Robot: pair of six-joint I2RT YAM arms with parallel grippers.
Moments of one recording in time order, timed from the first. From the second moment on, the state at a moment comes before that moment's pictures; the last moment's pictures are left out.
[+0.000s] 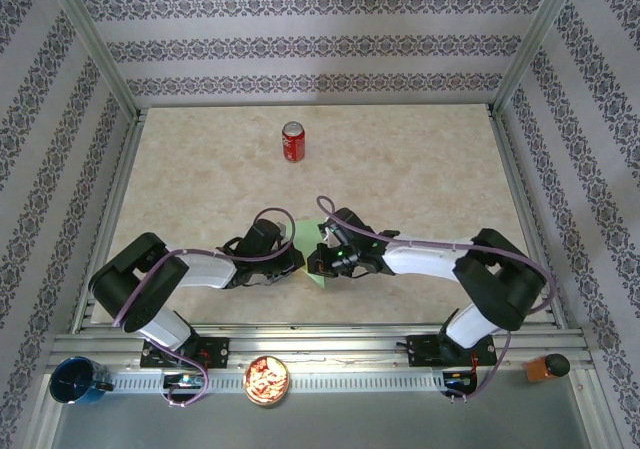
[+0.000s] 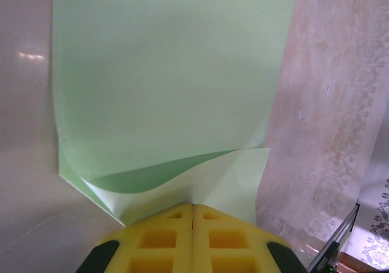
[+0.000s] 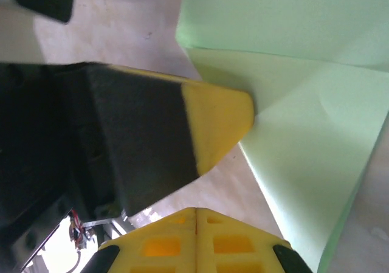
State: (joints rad) left arm -0.67 1.56 0.46 0.30 0.32 -1.14; right arm 0.84 1.58 0.73 -0.05 -0.46 0.94
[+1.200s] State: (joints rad) left arm -0.72 1.50 0.53 0.13 0.26 -1.13; right arm 0.83 1.69 0.68 0.05 -0.49 0.94
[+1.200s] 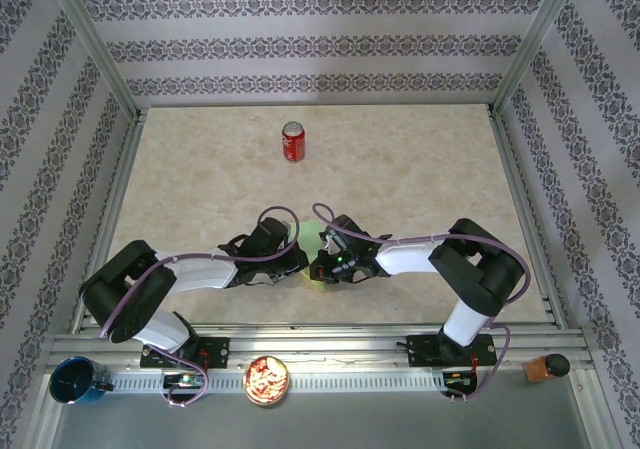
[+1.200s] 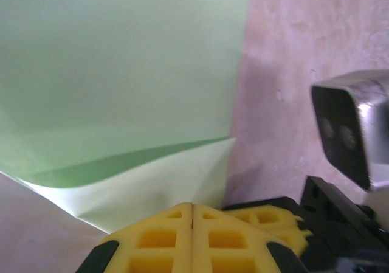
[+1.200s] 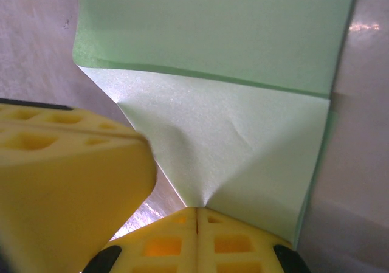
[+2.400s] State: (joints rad) left arm -0.49 1.24 0.53 -0.13 0.32 -0.94; right arm 0.83 1.66 0.64 0.08 -0.48 0.95
